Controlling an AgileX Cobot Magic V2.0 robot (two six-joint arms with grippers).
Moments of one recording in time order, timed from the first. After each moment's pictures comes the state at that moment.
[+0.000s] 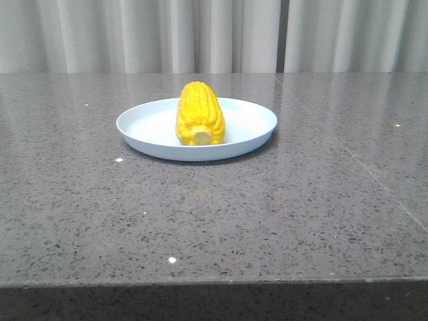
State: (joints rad) left arm -0.19 0.06 -0.37 -0.01 0.42 0.00; right arm 0.12 0.13 -0.34 -0.03 0.47 0.13
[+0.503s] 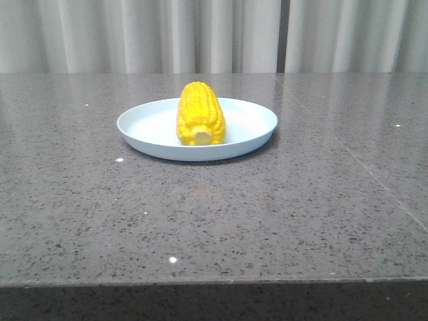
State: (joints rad) left arm -0.19 0.05 -0.35 -0.01 0.41 0.00; right arm 0.12 0.13 -0.34 -0.03 0.47 0.13
